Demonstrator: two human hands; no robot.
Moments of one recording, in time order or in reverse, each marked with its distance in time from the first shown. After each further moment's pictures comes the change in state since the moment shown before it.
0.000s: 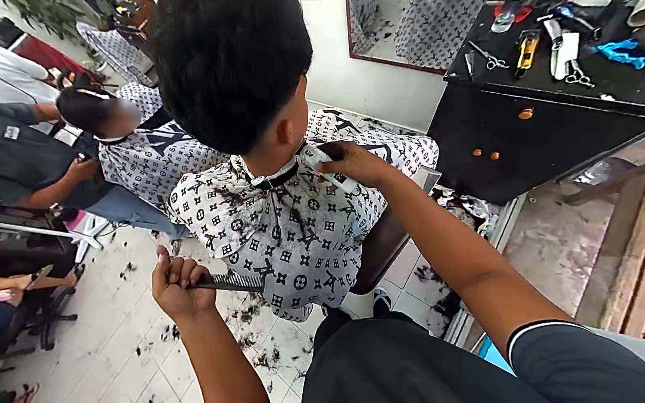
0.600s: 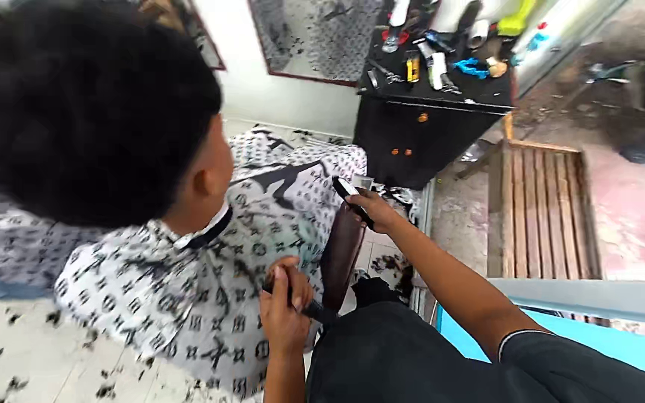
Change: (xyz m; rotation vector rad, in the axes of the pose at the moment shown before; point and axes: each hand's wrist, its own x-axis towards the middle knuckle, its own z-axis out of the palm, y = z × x) left_hand -0.103 -0.151 0.134 -0.078 -0.609 -0.458; right_hand -0.121 0.111 -0.089 0.301 0.597 0.314
